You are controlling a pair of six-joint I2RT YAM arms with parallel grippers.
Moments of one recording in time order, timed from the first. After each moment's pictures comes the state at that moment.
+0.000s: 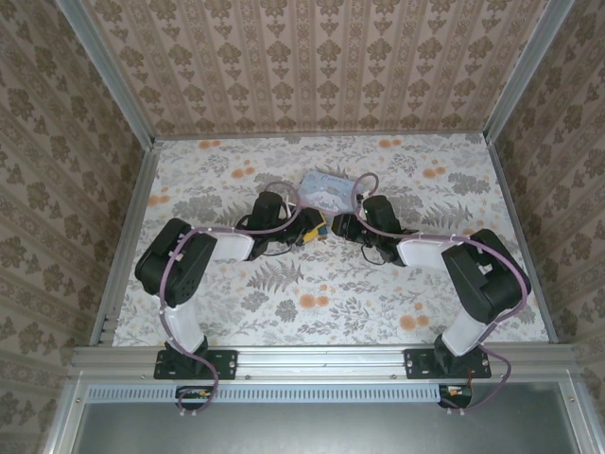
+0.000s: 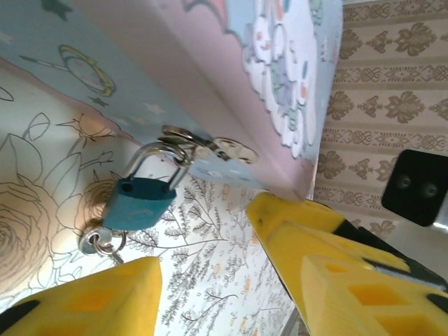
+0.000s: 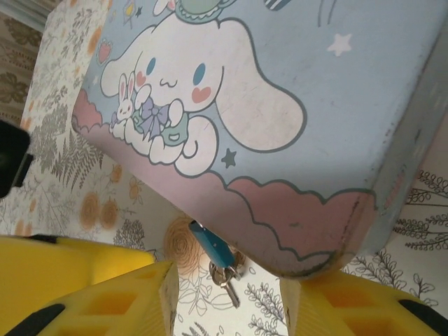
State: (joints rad) left arm -0.60 1.81 0.84 0.44 0.56 -1.16; right arm 0.44 1.67 0.75 0.31 -0.19 0.70
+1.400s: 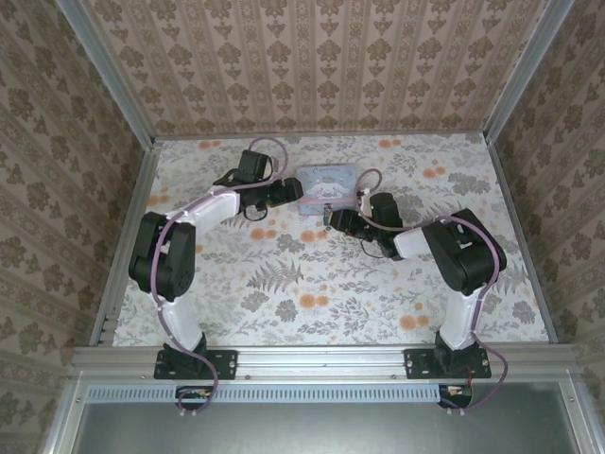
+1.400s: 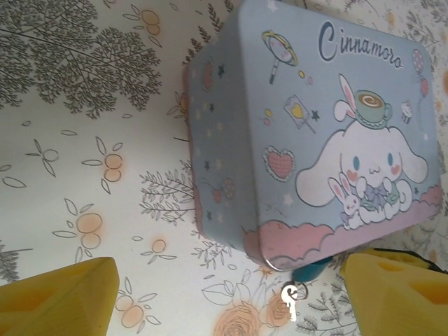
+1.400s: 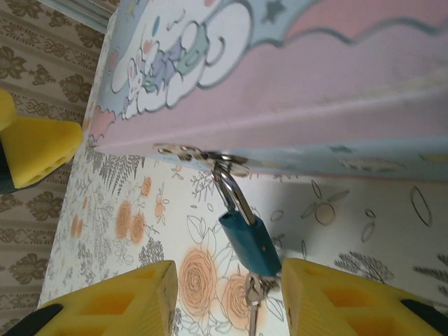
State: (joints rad) left arm -0.44 1.84 1.29 -0.30 0.30 -0.55; right arm 0.36 1.90 0.78 0.60 -0.45 0.73
